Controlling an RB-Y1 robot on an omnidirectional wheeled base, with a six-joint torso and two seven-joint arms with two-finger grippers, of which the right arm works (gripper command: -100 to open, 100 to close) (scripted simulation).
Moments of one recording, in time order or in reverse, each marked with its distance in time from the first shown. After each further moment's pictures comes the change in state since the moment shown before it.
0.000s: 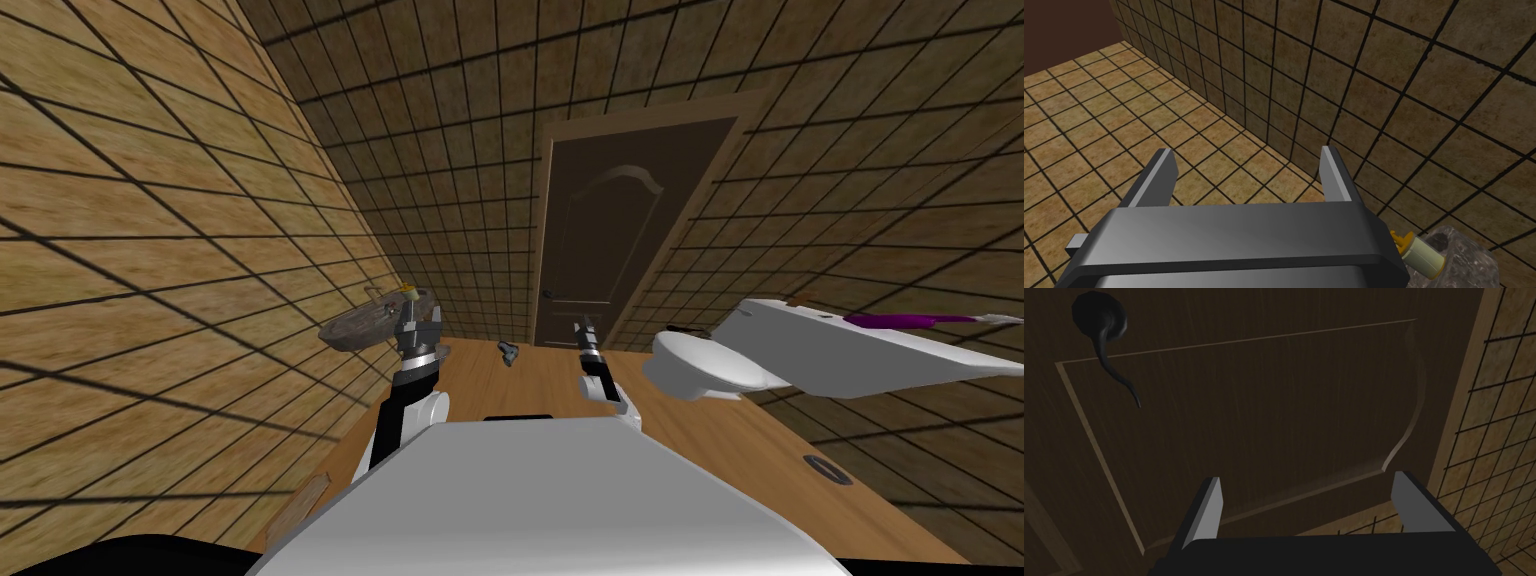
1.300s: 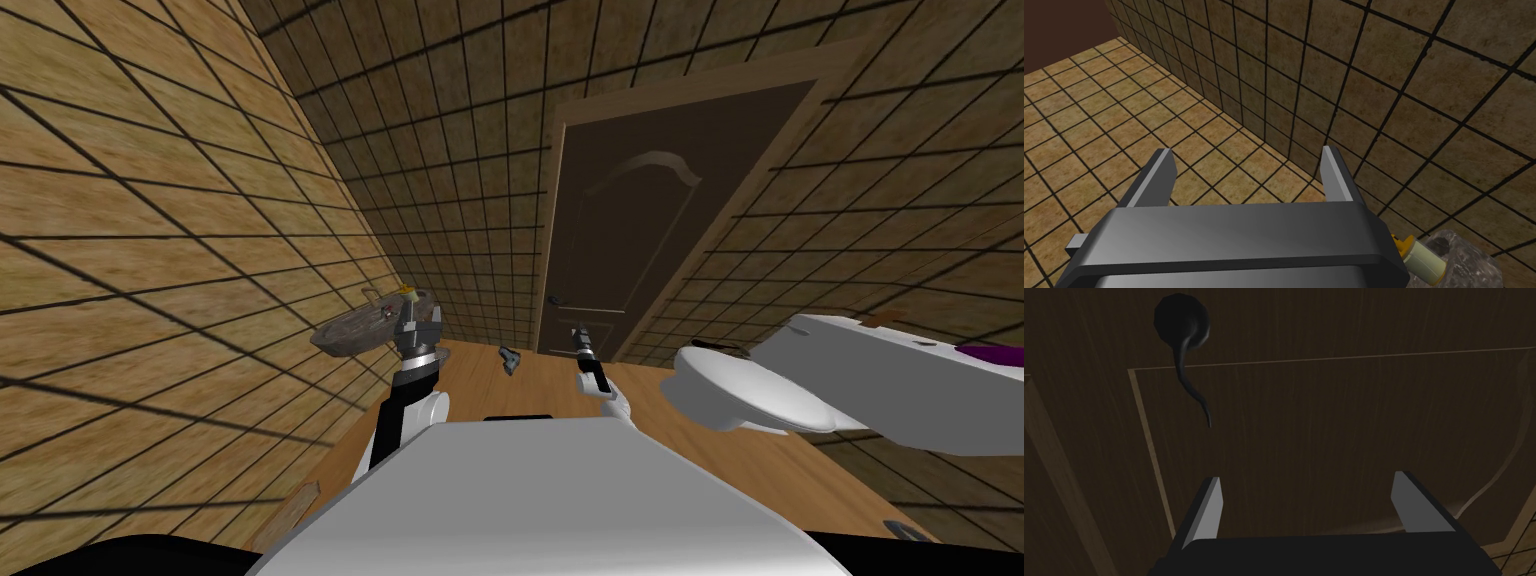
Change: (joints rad) arm -0.168 -0.035 -0.025 0.352 -0.012 -0.027 0.044
